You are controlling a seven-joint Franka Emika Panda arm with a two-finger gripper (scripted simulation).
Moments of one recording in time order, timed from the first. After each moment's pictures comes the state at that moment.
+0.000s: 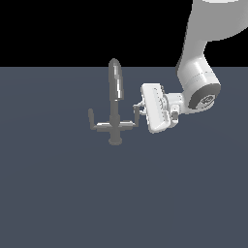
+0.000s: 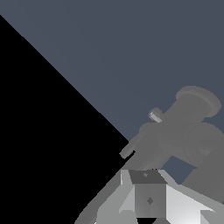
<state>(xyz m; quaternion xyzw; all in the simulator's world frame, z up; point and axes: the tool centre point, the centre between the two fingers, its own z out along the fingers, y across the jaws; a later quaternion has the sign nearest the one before) 0.055 -0.045 0.137 -0.70 0.25 0.29 0.61</state>
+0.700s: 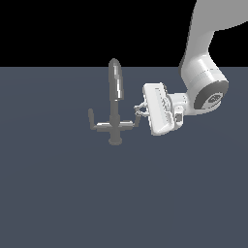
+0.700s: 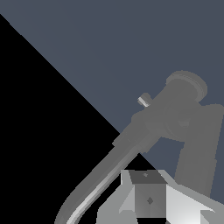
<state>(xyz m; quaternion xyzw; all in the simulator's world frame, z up) 0.028 -0.048 0.142 -0.70 0.25 0.29 0.61</state>
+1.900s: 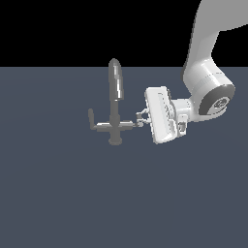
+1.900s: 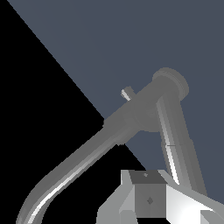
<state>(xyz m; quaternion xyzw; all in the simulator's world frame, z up) 0.001 -0.052 0.127 -0.71 0.22 0.25 0.62</state>
